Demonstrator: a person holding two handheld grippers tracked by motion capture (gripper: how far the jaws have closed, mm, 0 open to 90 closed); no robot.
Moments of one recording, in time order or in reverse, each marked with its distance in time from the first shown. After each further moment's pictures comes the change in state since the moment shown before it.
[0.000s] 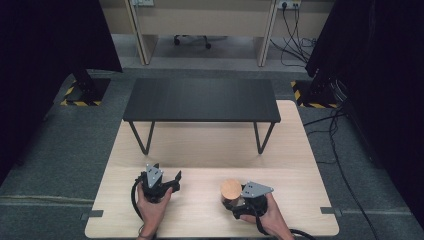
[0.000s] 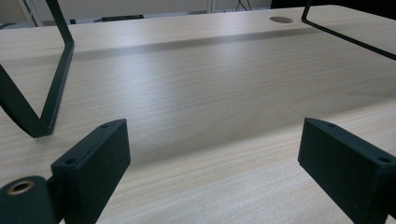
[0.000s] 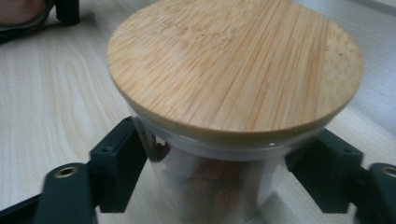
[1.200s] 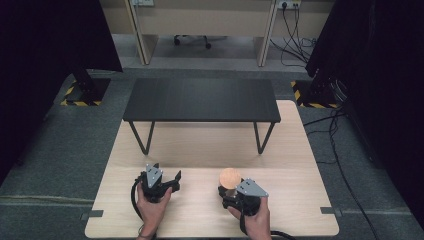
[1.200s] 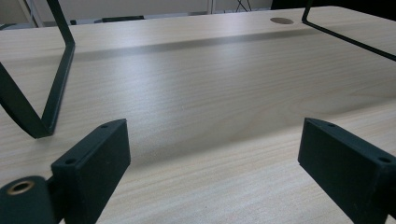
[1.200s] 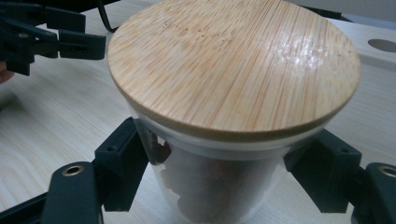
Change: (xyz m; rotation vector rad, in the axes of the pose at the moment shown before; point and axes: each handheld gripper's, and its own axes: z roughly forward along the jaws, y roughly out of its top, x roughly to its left) left arm 0.000 0.000 0.000 -0.002 0.000 0.001; right arm 0.080 0.027 0.011 -0.099 -0.339 0.194
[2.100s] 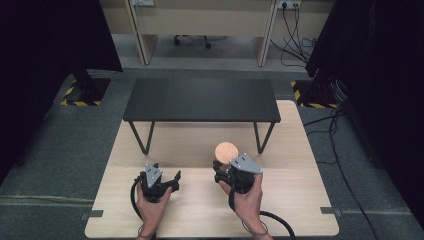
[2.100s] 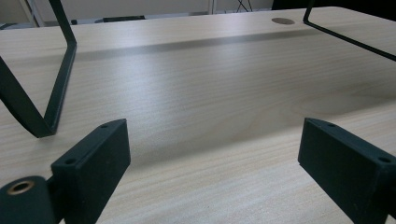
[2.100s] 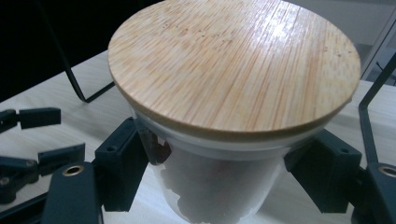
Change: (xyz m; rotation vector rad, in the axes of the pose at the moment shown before) left arm 0.001 0.000 0.000 0.000 0.002 -0.004; right arm 0.022 0.073 0.010 -0.070 -0.127 0.061
